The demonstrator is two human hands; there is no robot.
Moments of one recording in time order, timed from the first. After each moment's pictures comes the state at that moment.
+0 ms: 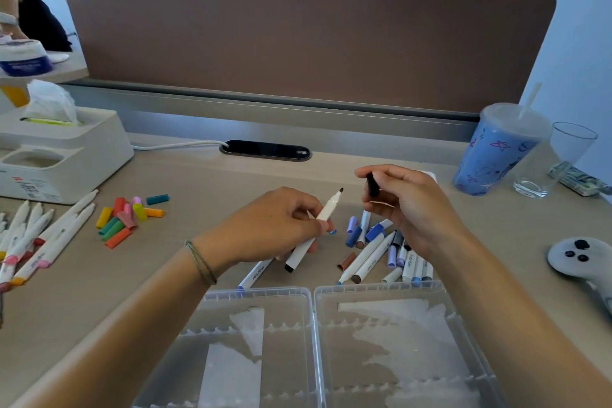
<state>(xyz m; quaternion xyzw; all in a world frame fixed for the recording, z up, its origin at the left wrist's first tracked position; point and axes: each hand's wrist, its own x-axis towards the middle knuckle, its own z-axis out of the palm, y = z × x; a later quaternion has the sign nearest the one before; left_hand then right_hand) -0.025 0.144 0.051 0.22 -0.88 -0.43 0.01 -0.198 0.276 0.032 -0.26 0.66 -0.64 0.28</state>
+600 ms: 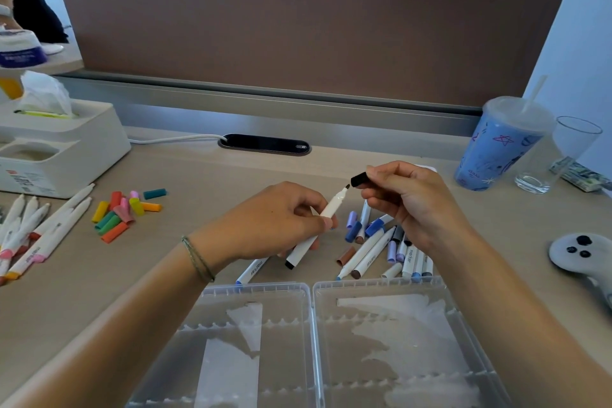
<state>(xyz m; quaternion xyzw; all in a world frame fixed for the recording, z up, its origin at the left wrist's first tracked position) -0.025 0.147 0.052 0.20 -0.88 -0.43 0.01 -0.198 0.277 0.035 -0.21 0.62 -0.68 0.31</state>
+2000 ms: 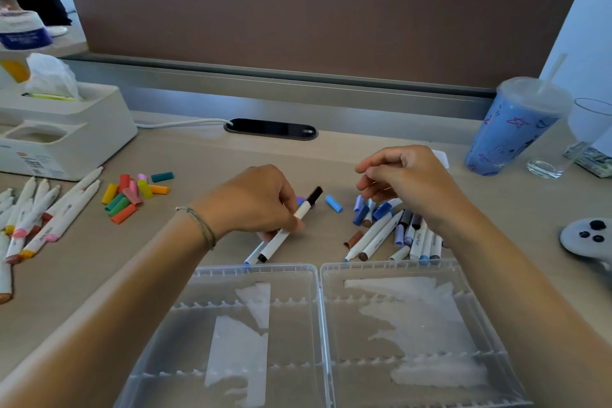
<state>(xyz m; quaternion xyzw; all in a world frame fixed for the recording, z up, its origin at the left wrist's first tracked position) -0.017 0.122 0.045 0.31 -0.89 -0.32 -0.06 -0.199 0.272 0.035 -0.38 0.76 -0.48 0.22</state>
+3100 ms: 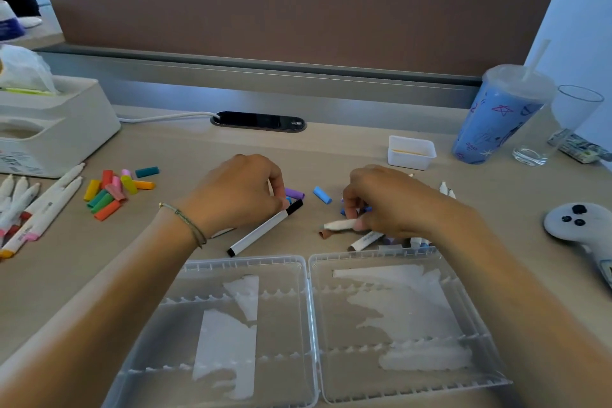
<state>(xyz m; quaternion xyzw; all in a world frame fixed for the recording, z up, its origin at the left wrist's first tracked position) -0.020 0.119 0.032 0.30 -0.94 -0.18 0.03 -0.190 0.275 0.029 -0.59 0.80 0.01 0.09</state>
